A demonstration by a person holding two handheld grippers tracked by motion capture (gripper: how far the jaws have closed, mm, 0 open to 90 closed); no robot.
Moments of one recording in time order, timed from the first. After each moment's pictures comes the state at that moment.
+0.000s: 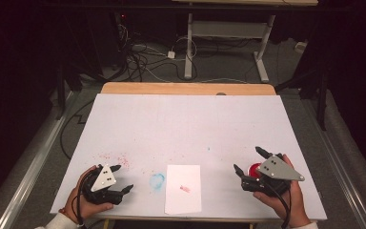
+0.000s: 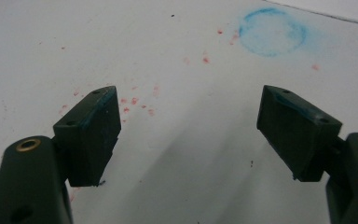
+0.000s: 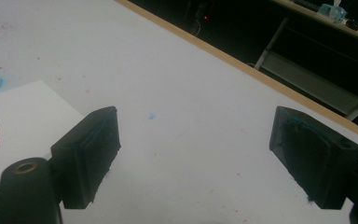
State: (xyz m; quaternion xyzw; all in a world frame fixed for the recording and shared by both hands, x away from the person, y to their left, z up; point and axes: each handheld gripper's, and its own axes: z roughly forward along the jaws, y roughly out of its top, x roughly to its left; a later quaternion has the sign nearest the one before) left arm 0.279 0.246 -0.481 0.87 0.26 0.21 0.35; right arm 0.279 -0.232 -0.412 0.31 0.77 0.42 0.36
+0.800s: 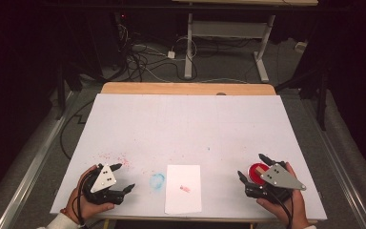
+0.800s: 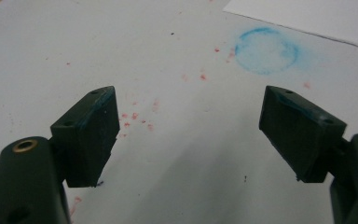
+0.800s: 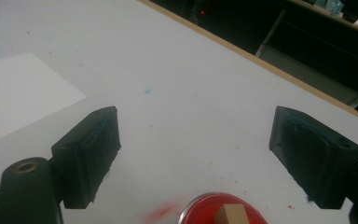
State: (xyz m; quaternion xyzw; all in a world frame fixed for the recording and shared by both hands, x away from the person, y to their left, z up) left arm 0.276 0.242 -0.477 0.87 0.26 0.23 0.36; right arm 0.272 -0.246 -0.440 0.32 0.77 0.41 0.36
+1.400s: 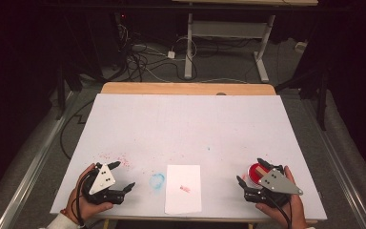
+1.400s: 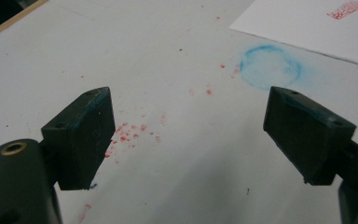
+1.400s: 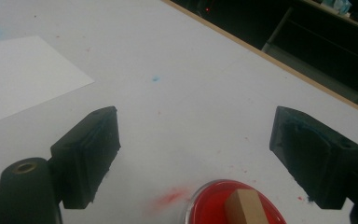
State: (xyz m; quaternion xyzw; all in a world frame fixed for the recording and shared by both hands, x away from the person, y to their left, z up) left arm 0.274 0.241 -0.472 0.85 0.26 0.25 0.38; right arm 0.266 -0.246 -0.453 0.31 0.78 0.40 0.37
